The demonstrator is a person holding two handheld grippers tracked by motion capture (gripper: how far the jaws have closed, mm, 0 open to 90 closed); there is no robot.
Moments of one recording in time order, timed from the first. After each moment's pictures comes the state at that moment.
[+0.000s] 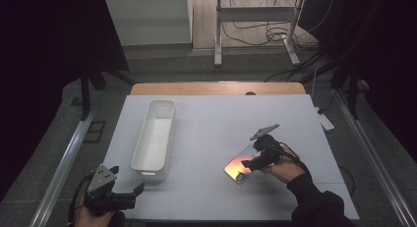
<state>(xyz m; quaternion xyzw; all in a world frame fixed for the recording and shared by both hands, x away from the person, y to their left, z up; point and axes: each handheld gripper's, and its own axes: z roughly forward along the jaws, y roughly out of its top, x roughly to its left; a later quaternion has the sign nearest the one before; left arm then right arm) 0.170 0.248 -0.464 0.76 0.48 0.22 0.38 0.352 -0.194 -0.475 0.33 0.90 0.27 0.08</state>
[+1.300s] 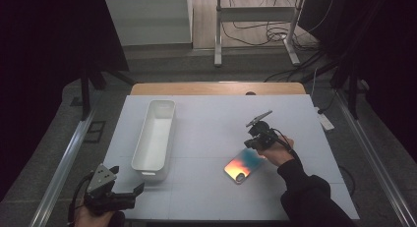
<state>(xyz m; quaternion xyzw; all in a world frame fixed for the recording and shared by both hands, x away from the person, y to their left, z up) 0.171 0.248 -0.464 0.76 0.48 0.22 0.38 0.404 -0.186 -0.483 0.34 0.91 0.25 0.08</state>
